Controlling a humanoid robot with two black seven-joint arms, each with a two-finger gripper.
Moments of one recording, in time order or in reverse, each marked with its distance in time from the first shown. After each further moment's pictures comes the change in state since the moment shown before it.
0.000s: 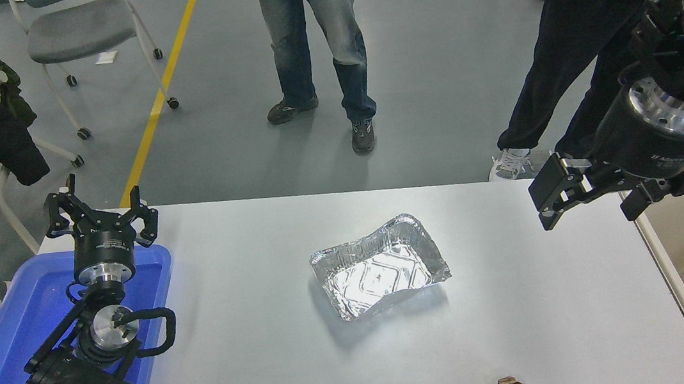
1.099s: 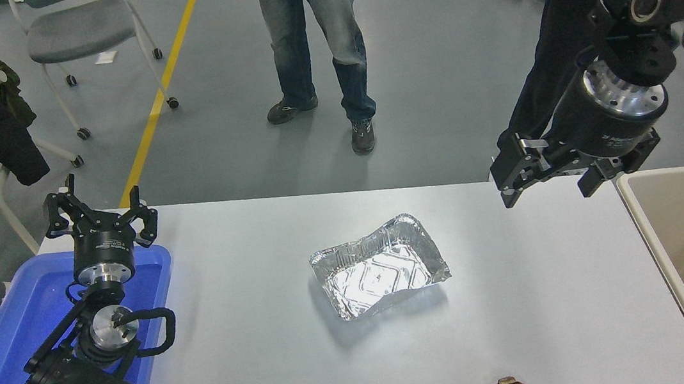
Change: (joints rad) left arm 0.000 0.001 0.000 0.000 -0.001 0.000 0.000; right arm -0.114 0.118 0.128 -0.219 0.042 0.000 0.003
